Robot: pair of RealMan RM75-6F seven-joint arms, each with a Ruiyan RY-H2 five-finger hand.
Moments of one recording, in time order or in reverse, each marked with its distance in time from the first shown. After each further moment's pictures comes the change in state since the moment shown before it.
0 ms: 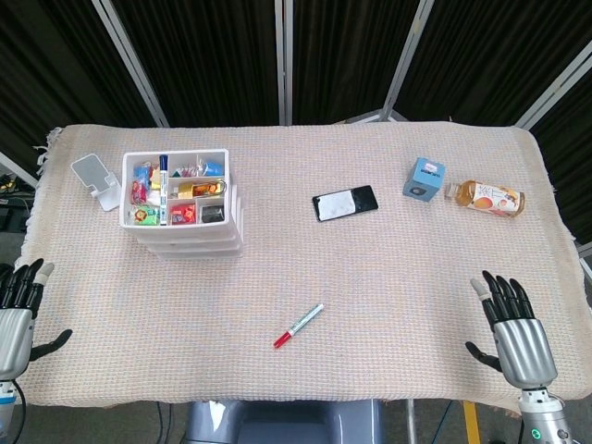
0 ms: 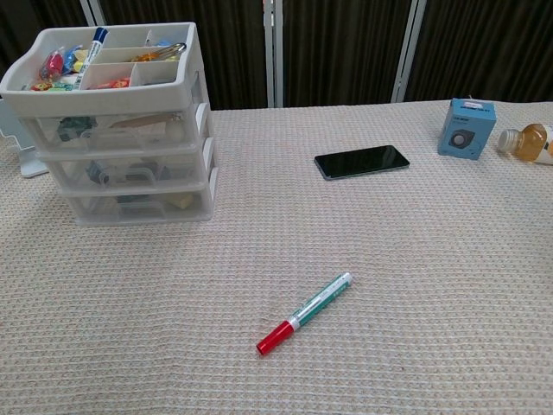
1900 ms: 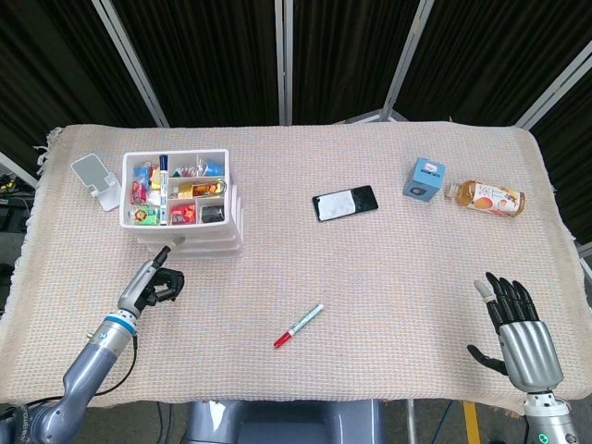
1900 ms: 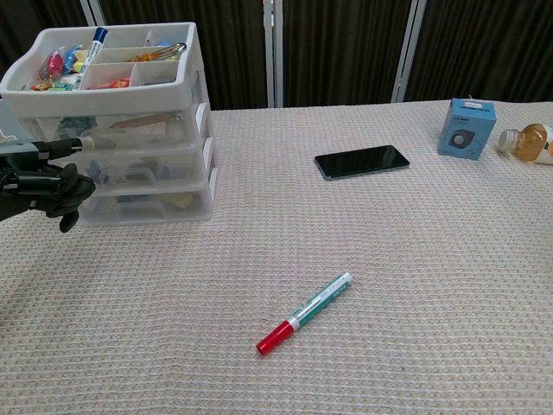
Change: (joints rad) left arm -0.418 -0.172 -0.189 -0.069 -0.461 -0.686 -0.742; right arm -0.008 0.041 -0.011 -0.032 -0.010 0.010 0.060
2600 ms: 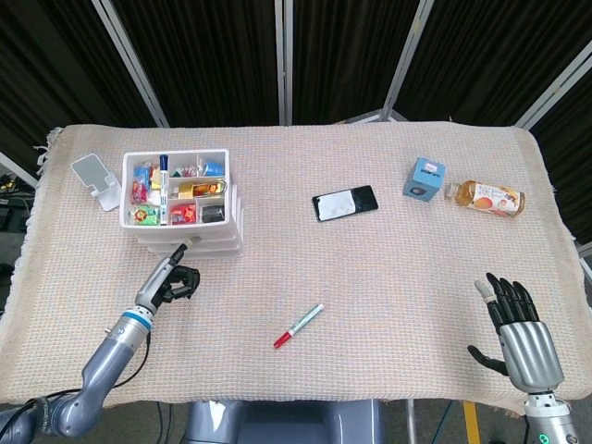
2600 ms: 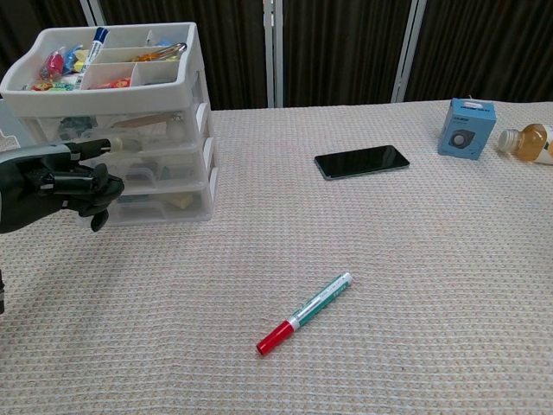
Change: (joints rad) left arm -0.033 -0.075 -0.022 0.036 -0.008 -0.016 0.015; right arm -0.002 0.004 -0.001 -0.007 0.004 -0.006 -0.001
